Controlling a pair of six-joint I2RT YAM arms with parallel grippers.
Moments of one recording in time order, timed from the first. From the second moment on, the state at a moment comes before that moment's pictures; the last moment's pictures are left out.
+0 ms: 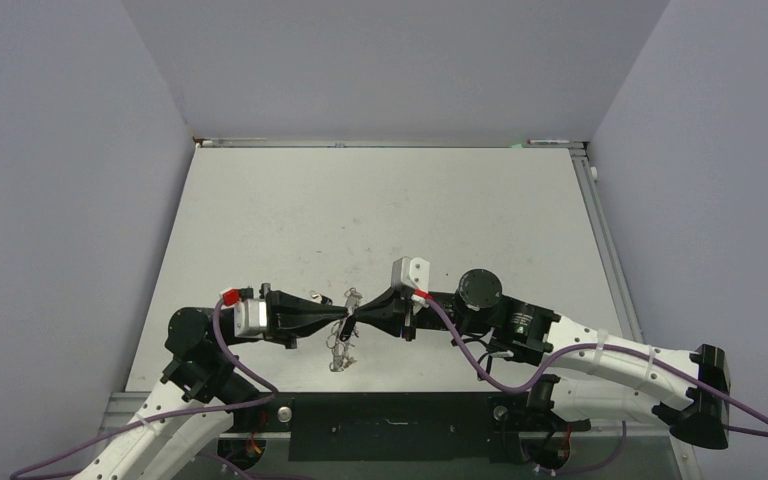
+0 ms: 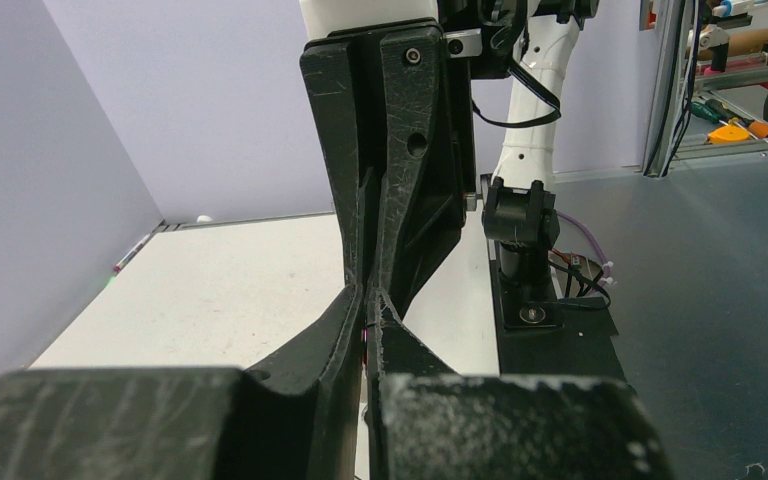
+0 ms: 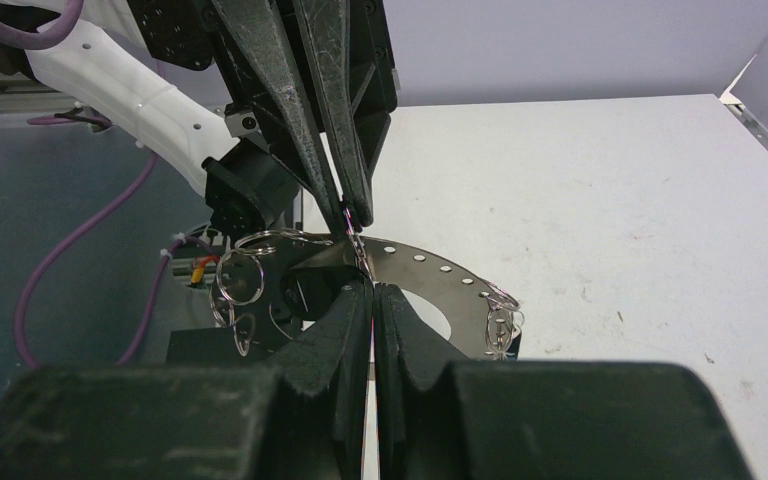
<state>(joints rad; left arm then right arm) -0.61 0.41 0.45 0.40 0.84 -0.17 1.16 1.00 0.81 0.15 -0.32 -0.03</state>
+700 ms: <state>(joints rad) -0.61 0.40 0.45 0.40 0.84 -0.17 1.16 1.01 0.84 0.12 -0.36 -0.06</state>
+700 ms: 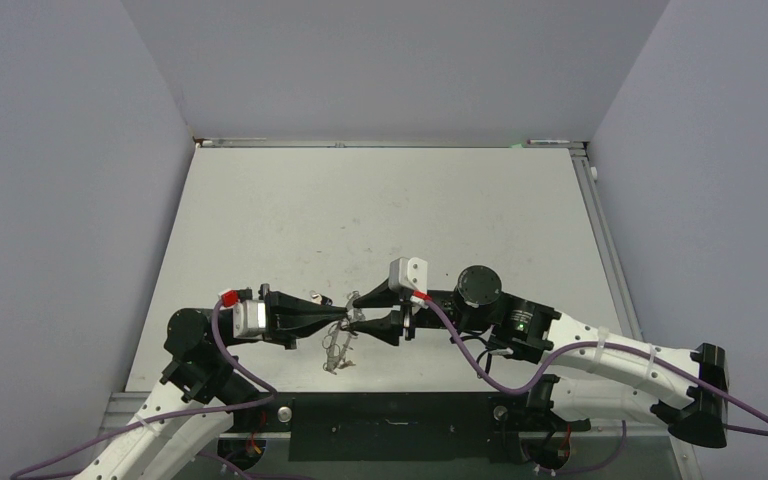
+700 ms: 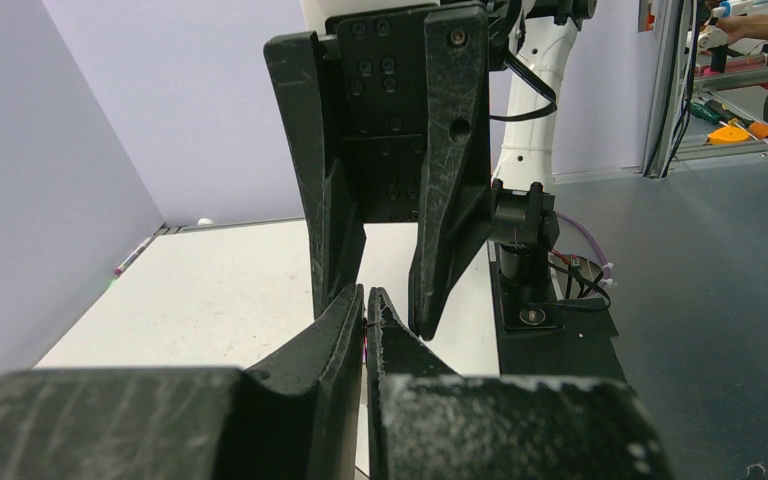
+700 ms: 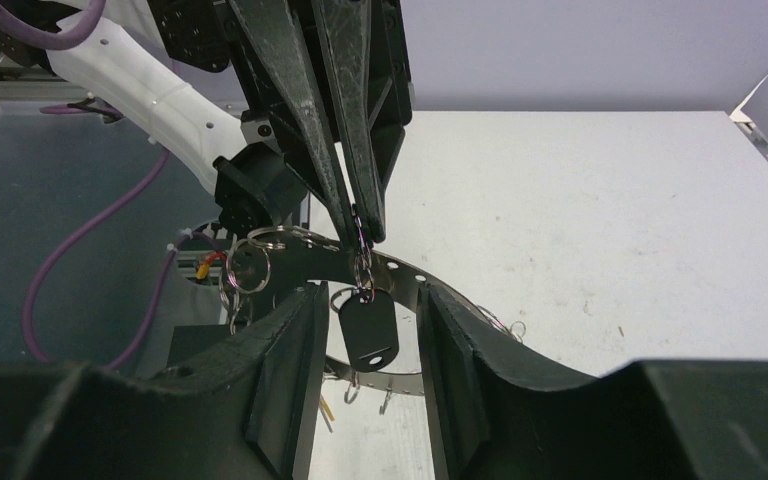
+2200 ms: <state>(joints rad) -0.61 0.40 0.45 0.40 0.83 -0.17 1.16 1.08 0.88 0.14 -0.39 -0.07</state>
